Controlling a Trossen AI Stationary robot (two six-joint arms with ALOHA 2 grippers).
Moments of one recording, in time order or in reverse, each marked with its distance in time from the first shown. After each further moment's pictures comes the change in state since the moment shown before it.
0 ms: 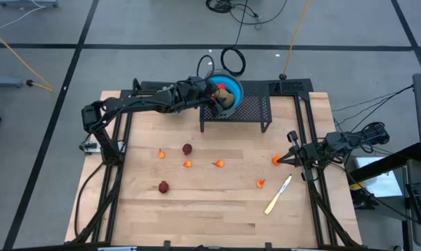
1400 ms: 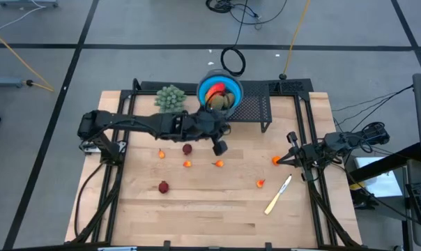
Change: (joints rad) left arm -0.409 -0.022 0.257 -0.384 -0.229 -0.128; right arm 0.000 0.000 0.001 -0.038 -0.008 0.011
